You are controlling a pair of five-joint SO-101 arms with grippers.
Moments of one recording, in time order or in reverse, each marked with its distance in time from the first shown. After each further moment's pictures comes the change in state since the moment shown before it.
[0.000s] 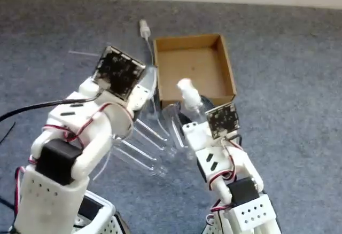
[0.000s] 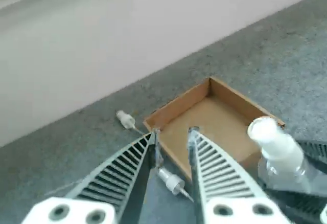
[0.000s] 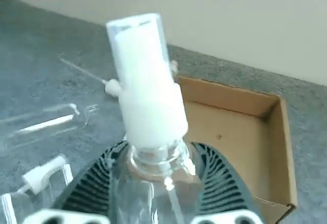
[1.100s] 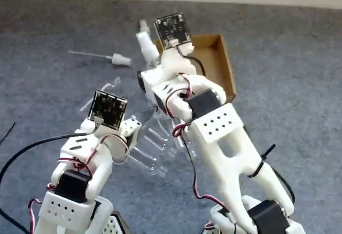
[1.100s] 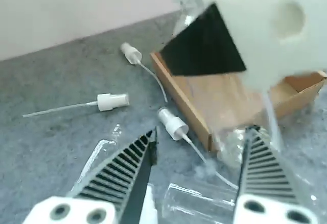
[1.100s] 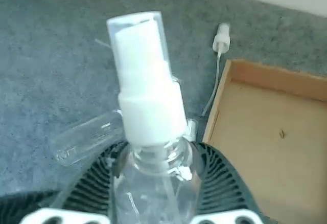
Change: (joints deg) left arm -6.7 -26.0 44.1 -17.2 6.9; right arm -10.0 63.3 -63.1 22.9 -10.1
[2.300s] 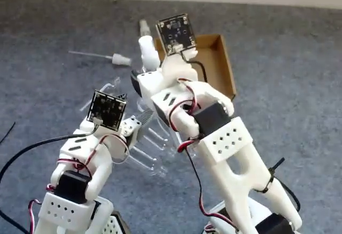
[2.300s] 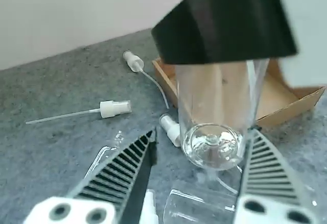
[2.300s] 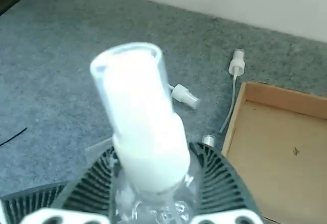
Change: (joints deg) left arm -0.6 -0.1 0.2 -1.0 -0.3; right arm -3.1 -8.1 0.0 1.4 -2.1
